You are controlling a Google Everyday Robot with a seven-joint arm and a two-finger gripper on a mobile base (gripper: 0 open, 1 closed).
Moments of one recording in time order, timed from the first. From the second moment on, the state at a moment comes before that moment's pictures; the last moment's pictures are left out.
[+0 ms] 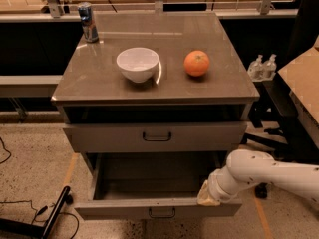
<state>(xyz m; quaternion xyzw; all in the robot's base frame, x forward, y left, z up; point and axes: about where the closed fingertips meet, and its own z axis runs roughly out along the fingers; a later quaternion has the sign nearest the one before) 0.451 -0.159 0.472 -0.66 0.72 0.12 0.15</state>
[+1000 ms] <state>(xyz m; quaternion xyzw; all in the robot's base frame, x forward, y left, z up) 0.461 -0.171 0.508 -0.64 0.73 0.15 0.19</state>
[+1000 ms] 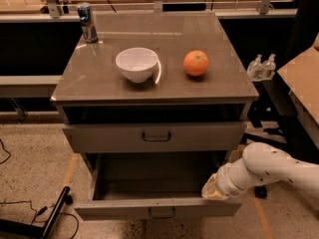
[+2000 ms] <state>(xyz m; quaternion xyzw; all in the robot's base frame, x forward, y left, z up) 0.408 -0.127 0.499 -0.67 0.68 0.20 0.21</state>
